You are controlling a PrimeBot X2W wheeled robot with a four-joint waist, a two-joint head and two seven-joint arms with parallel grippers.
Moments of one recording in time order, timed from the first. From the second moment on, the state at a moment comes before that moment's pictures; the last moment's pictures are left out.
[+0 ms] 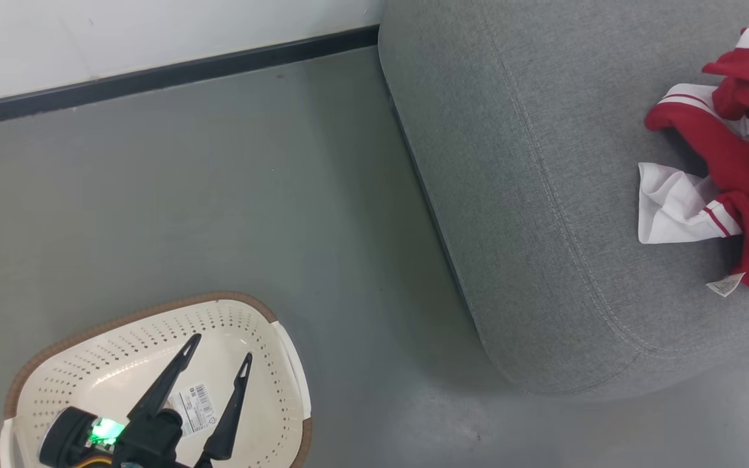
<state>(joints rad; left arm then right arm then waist) -0.13 0.25 -0.24 0.16 -0.12 -0.12 -0.25 -1.02 -0.30 -0.24 1.06 0.26 -0.05 -0.23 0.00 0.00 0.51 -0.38</state>
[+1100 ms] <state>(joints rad) -0.15 0.10 -0.21 0.25 -0.17 -0.11 -0.25 -0.57 -0.22 -0.02 0.37 0.08 0.10 -0.25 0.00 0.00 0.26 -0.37</state>
